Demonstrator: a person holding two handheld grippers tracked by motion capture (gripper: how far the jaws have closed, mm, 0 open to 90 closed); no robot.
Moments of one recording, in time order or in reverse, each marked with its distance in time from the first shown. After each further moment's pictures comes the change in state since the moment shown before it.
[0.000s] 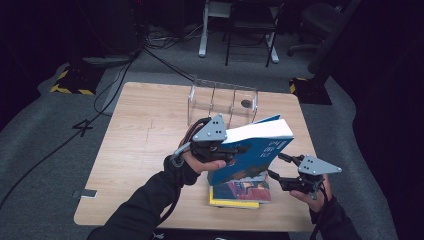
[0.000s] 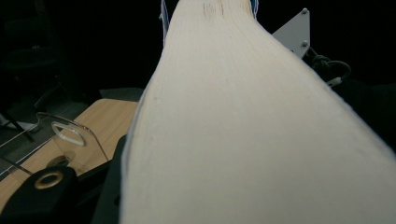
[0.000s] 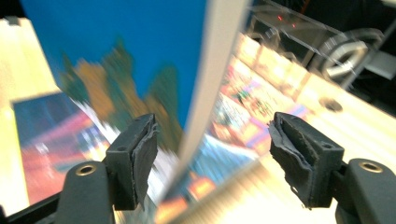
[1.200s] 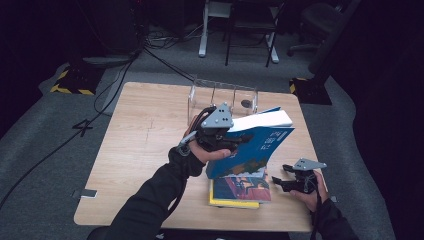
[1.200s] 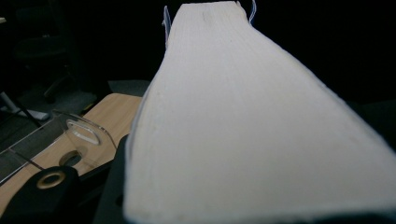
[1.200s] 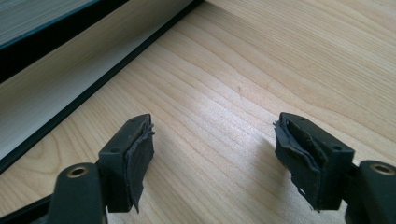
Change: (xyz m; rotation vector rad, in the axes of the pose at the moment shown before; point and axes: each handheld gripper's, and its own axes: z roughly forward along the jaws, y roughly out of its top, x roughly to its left) left arm 0.017 0.018 0.009 0.032 0.040 -0.022; right arm -0.040 -0.092 0.036 0.294 -0.029 0.211
